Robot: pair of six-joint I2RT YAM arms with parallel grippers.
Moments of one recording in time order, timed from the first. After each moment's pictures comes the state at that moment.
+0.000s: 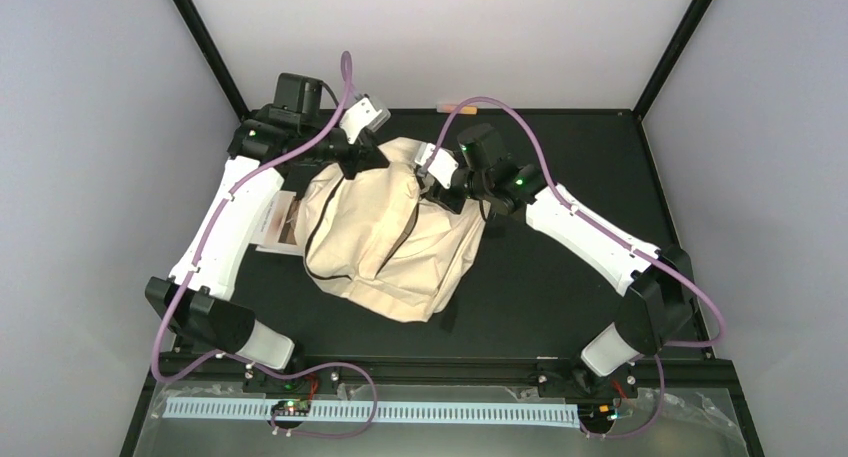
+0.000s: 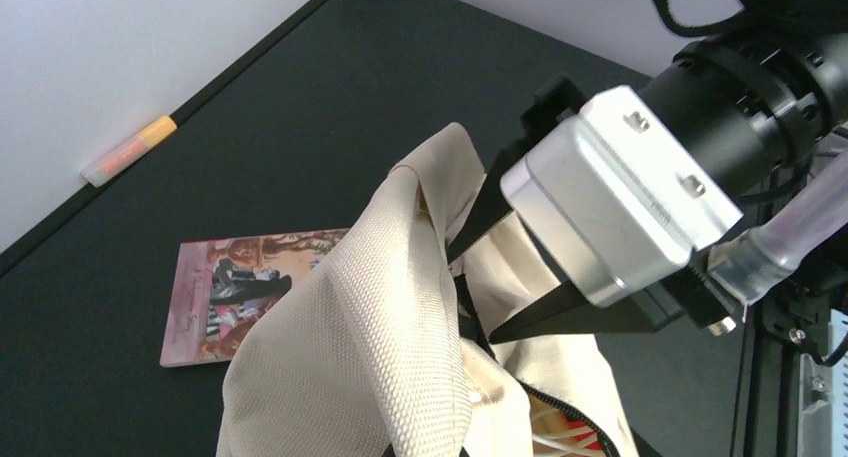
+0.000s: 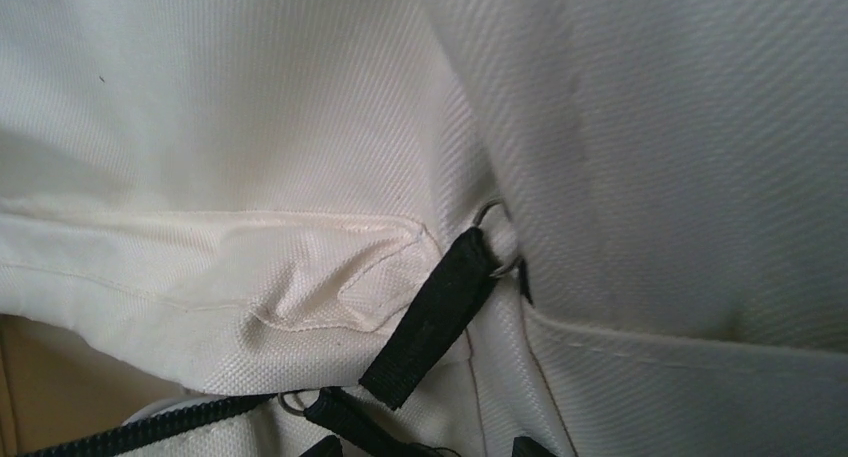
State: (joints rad) left arm -0.30 1.49 1.69 -0.95 0.69 0.41; right arm 0.69 1.56 1.37 -0.44 -0.26 -0.45
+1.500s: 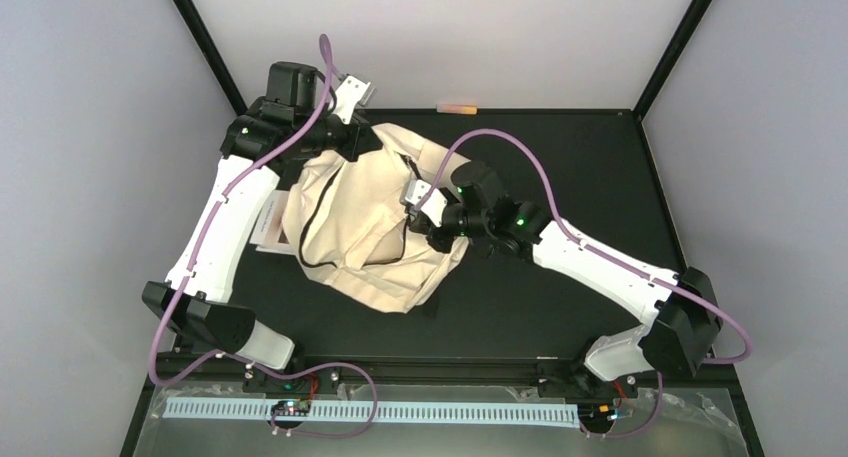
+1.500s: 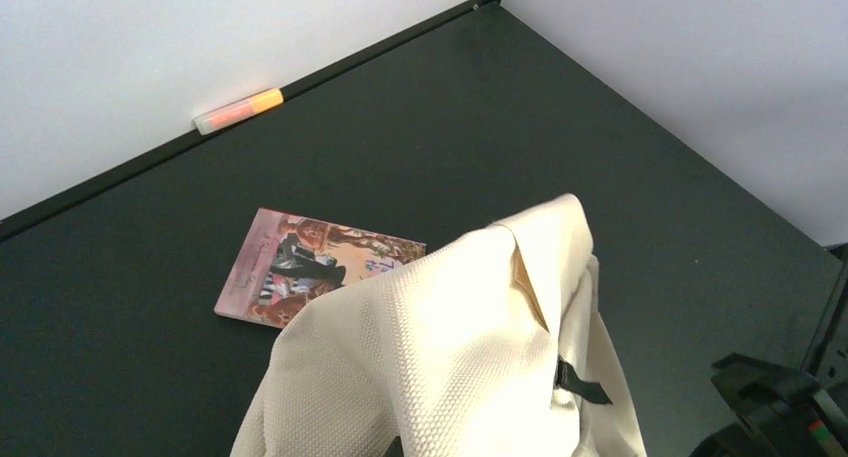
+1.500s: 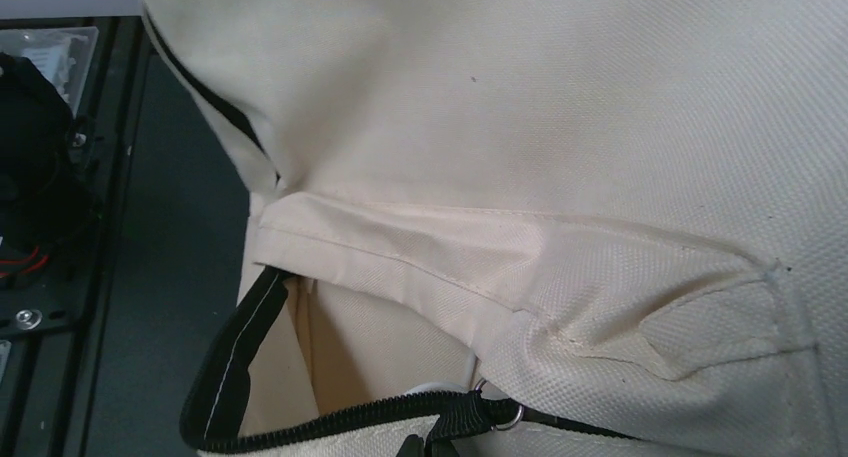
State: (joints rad) left arm -0.30 1.49 1.79 -0.92 0.50 0.11; right arm 0.85 1.41 1.17 -0.31 -0.36 -0.31
